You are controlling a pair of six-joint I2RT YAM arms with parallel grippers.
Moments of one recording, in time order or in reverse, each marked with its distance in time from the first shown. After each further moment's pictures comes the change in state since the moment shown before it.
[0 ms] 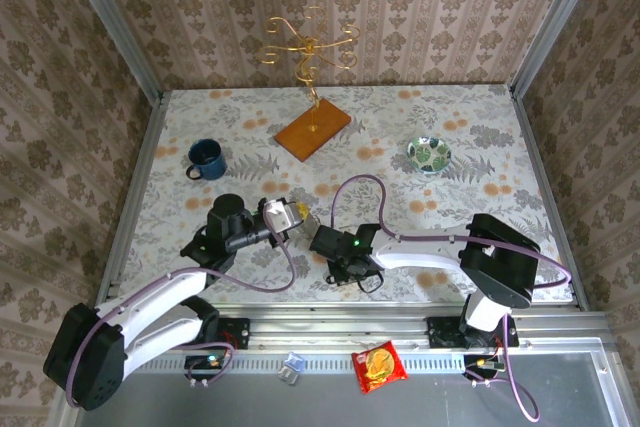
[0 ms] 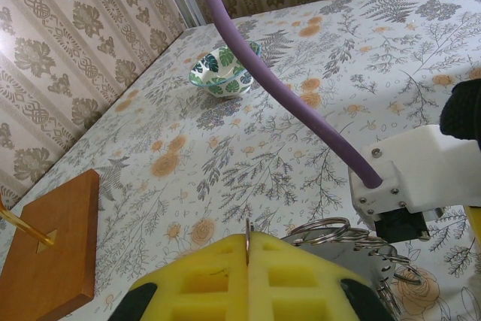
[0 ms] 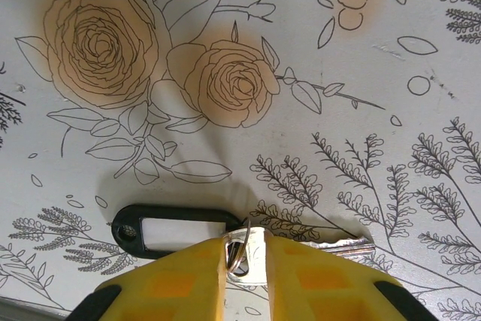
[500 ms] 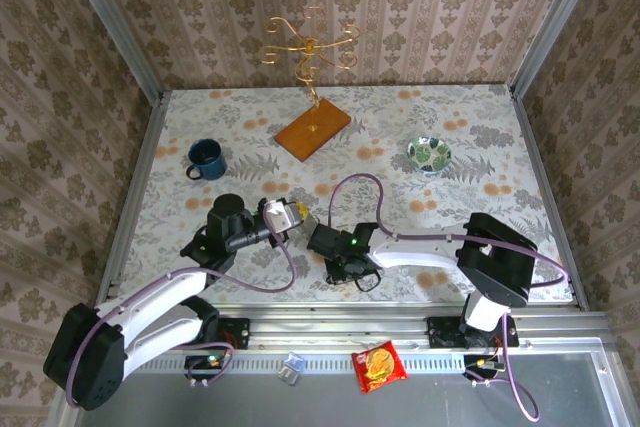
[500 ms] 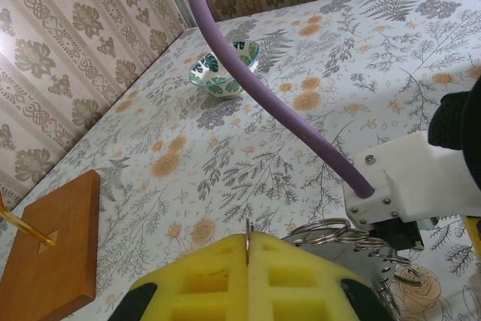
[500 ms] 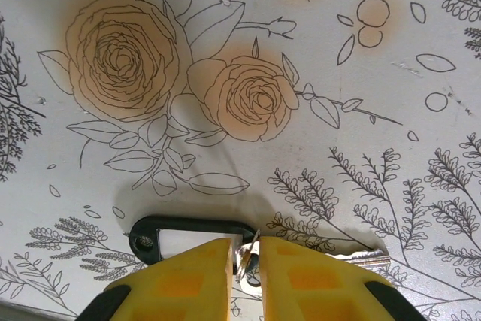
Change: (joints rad) left arm 0.000 0.000 0.000 -0.001 0.000 0.007; right arm 0.000 0.023 0.026 -0.001 0.000 -0.005
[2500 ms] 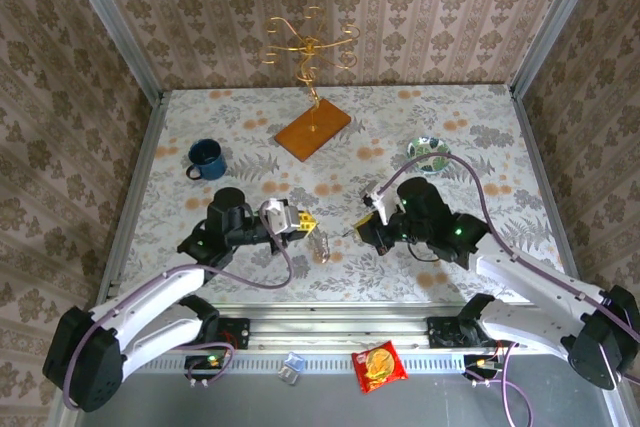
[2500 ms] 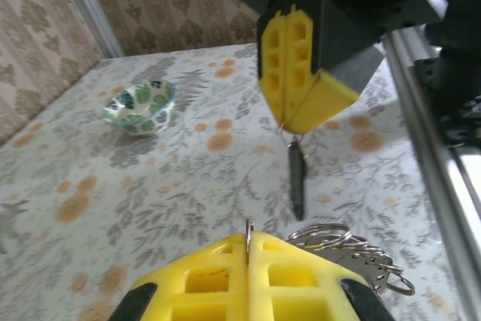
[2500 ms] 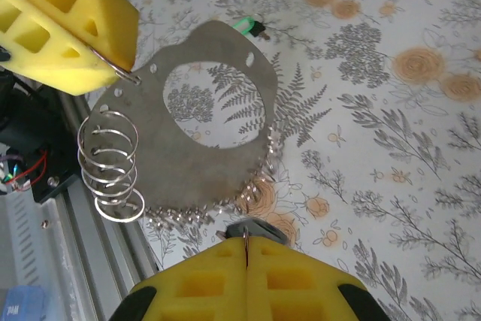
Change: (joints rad) left arm 0.000 0.009 0.086 -0.138 0.295 -0.121; right arm -0.415 -0.655 -0.279 0.330 -0.476 -0.792
